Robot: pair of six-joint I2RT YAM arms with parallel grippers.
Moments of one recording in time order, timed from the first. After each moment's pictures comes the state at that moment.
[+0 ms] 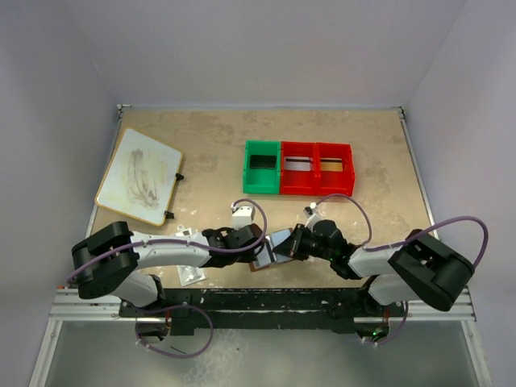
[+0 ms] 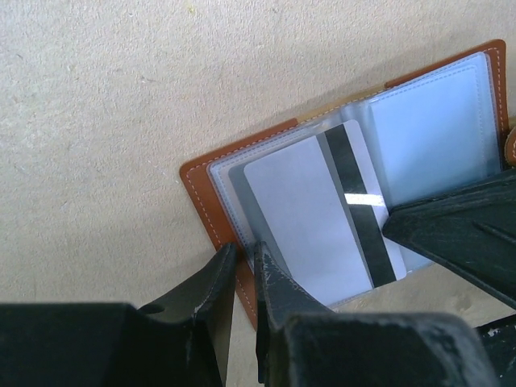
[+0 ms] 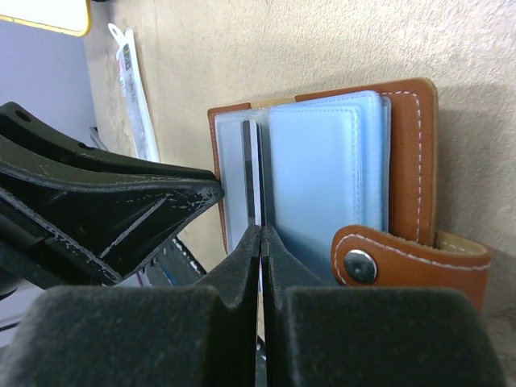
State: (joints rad) left arm -1.15 1.46 0.68 -0.26 -0.40 -0.99; right arm 0.78 1.37 0.16 0.71 -0.22 1.07
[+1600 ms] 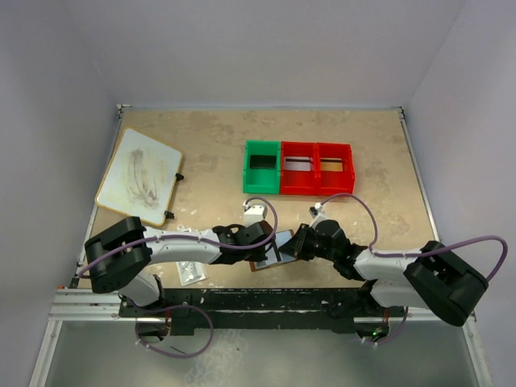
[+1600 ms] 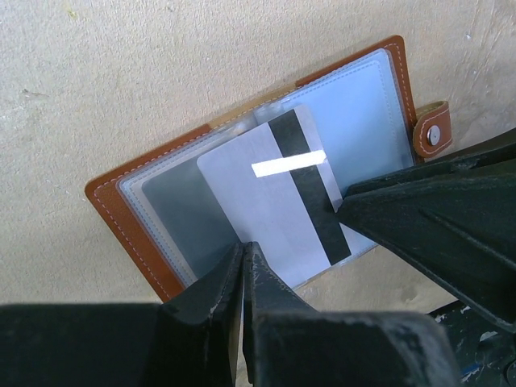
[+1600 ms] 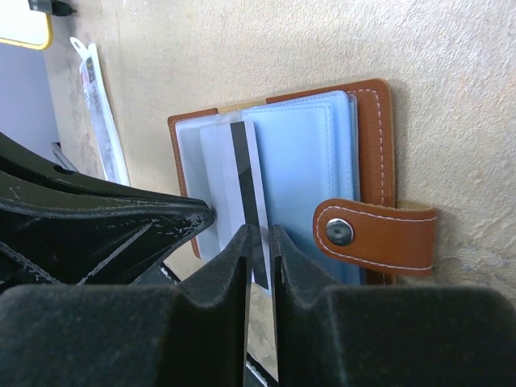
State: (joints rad) left arm -1.16 1.54 0.77 -0.22 -0.31 -0.98; right arm 0.76 1.23 0.16 0.50 -0.15 1.01
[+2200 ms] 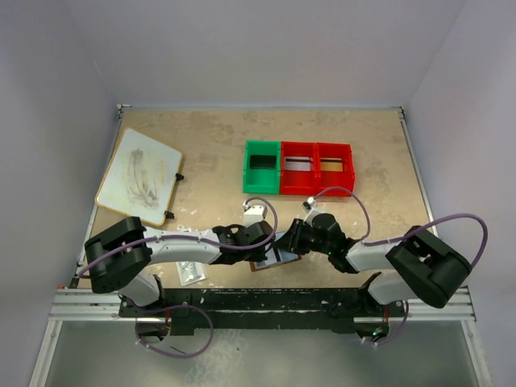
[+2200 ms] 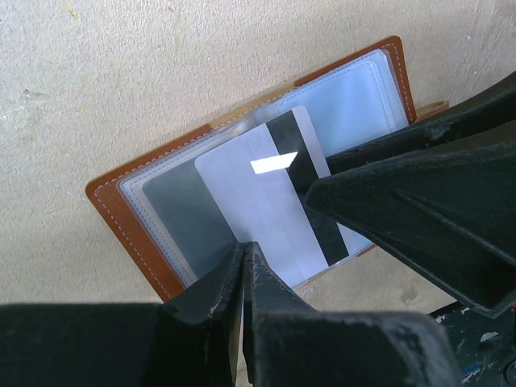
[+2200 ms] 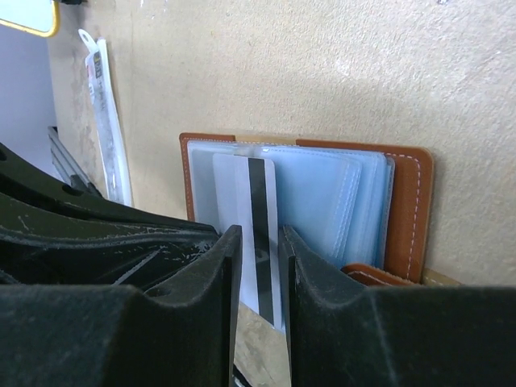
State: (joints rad) left arm -1.16 1.54 0.77 -0.22 -0.32 -0.98; right arm 0.73 1.37 0.21 0.59 -0.22 0.92
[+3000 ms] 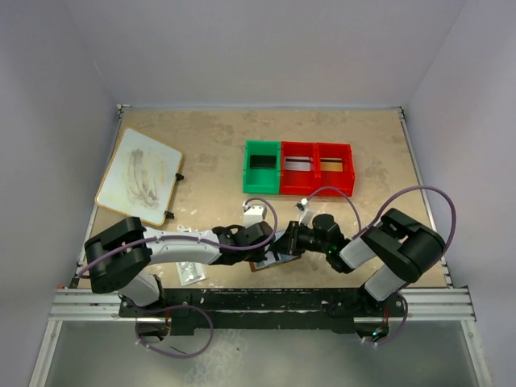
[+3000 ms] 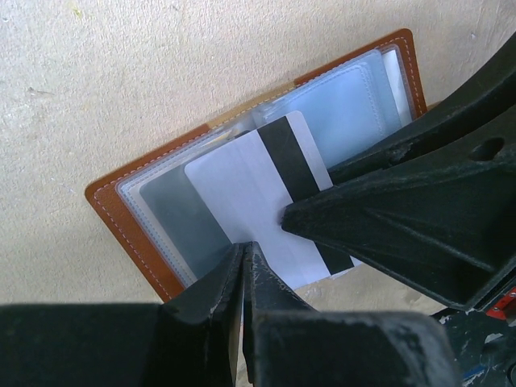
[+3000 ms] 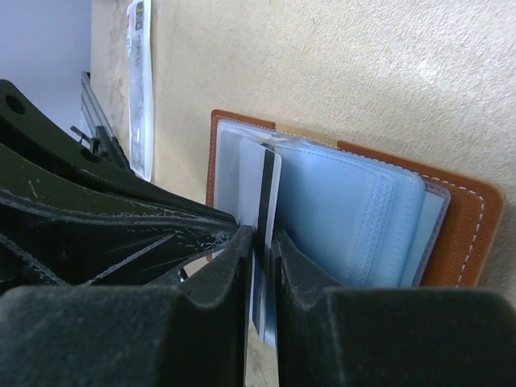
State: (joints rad) left arm -1.16 1.54 0.77 -0.22 -0.33 -0.98; right arm 0.70 1.60 0.19 0.94 -0.42 0.87
